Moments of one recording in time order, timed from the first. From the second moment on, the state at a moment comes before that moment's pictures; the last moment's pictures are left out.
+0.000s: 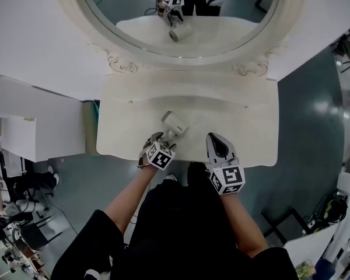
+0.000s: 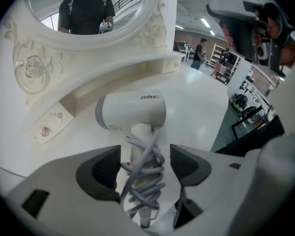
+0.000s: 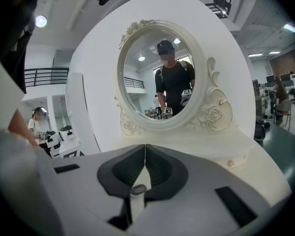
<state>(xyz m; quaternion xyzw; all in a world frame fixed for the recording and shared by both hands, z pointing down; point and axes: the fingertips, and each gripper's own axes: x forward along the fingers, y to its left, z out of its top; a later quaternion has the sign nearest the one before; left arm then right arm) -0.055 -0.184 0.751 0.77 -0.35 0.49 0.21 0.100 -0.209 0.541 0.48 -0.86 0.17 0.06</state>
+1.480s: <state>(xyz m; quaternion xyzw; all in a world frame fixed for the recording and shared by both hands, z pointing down) -0.097 -0.055 0.436 0.87 -0.48 0.05 0.13 -0.034 -0.052 0.411 0.50 -0.86 0.08 0.05</state>
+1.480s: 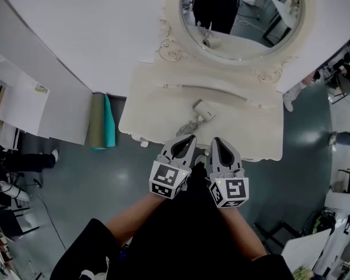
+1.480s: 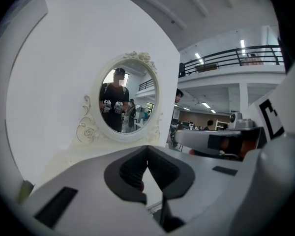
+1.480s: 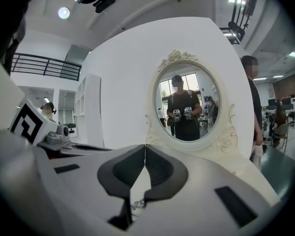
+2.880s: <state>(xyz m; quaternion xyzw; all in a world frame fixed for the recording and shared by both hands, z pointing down) -0.106 -0.049 0.412 0.86 -0.50 0.06 0.07 -0.051 -0.038 0.412 0.51 -0.86 0.05 0.06</state>
